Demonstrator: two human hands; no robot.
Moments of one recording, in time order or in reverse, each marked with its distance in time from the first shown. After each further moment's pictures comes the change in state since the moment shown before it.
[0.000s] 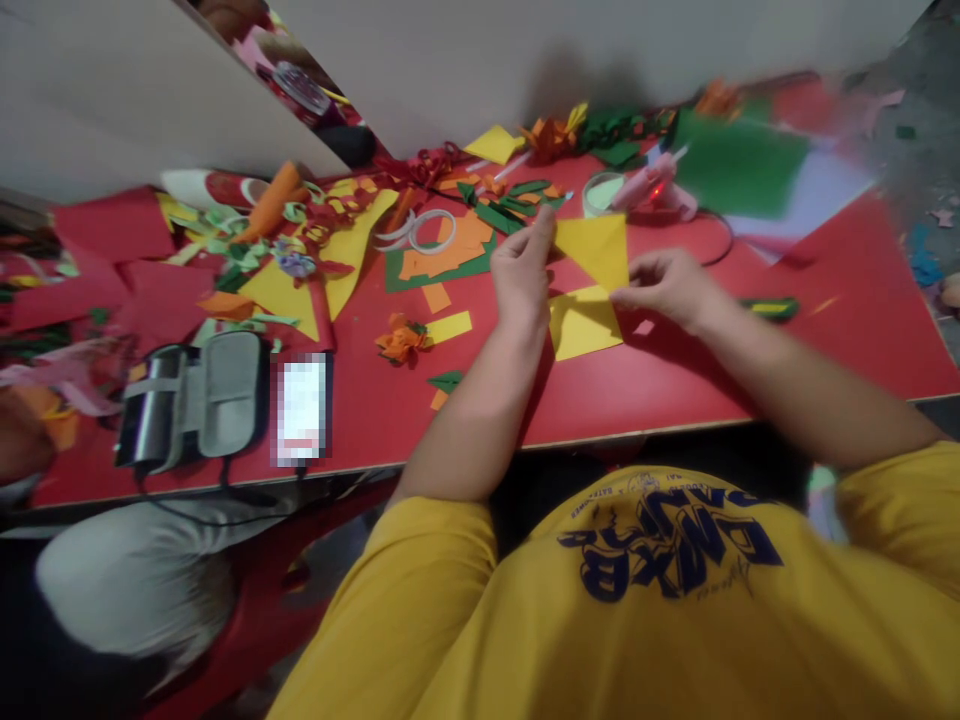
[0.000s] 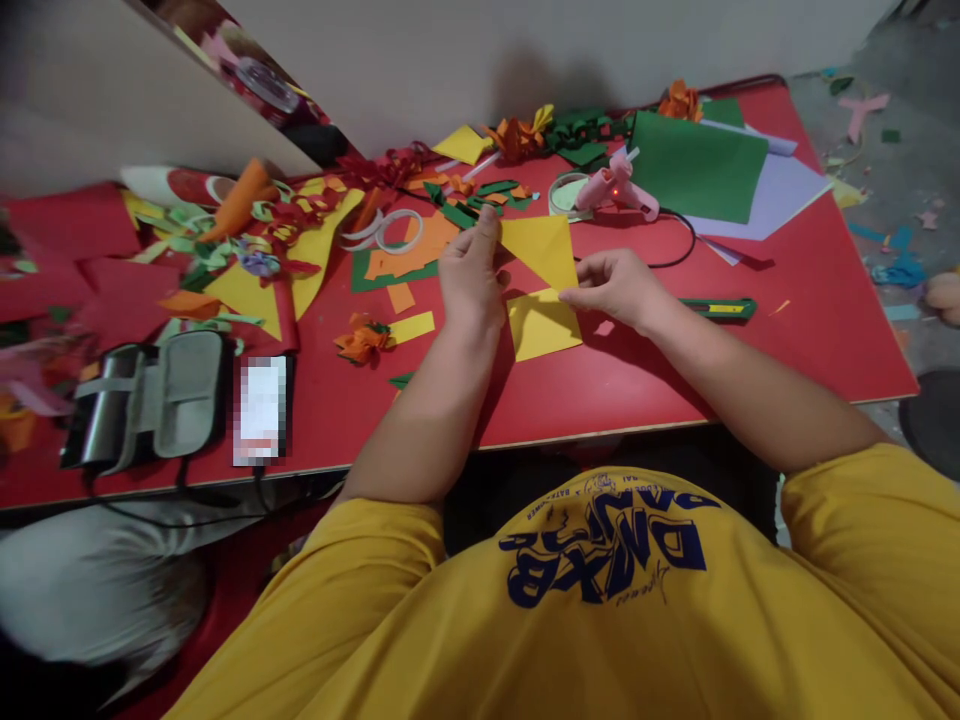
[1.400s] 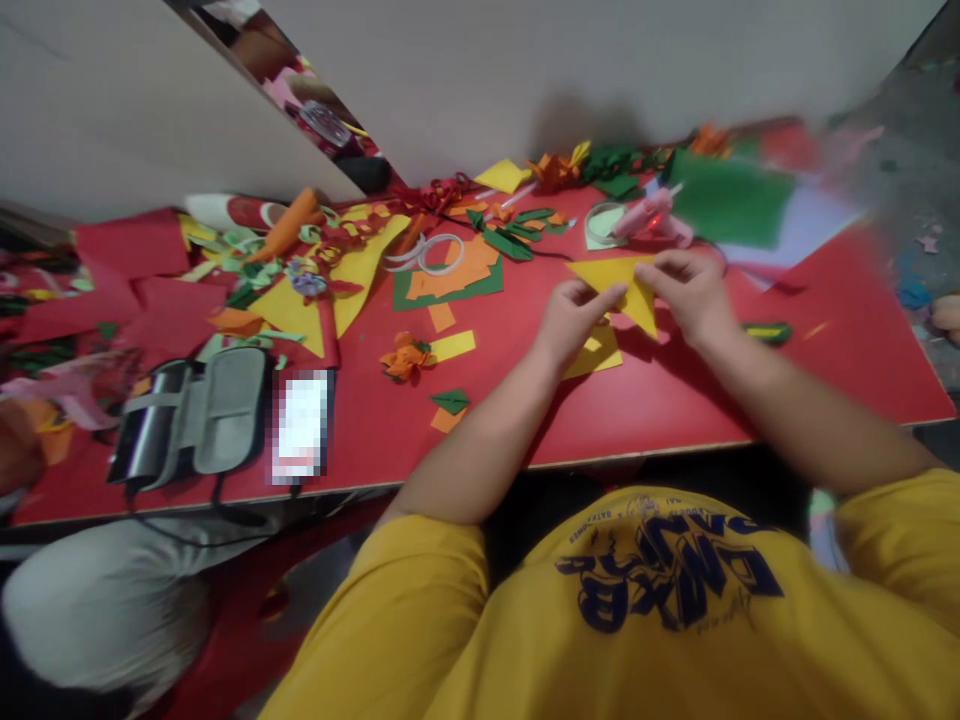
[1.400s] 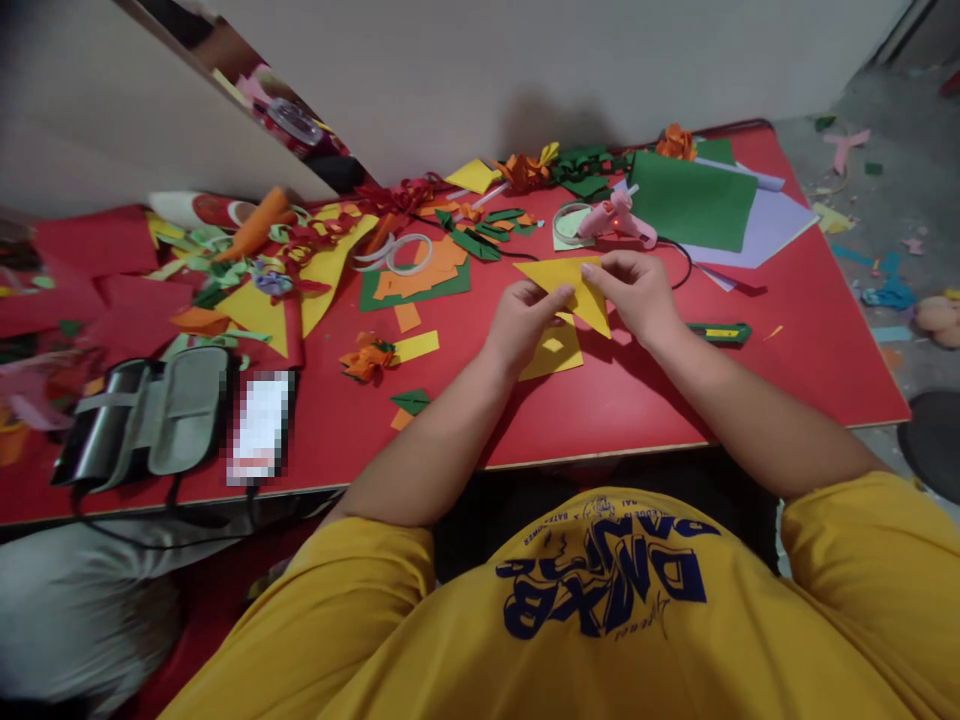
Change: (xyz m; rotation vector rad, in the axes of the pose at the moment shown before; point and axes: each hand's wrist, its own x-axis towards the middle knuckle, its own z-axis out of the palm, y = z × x) left_hand -0.041 0.003 0.017 0.086 -0.471 -0.097; right_hand 0.003 -0.010 -0.009 -0.099 0.315 -0.286
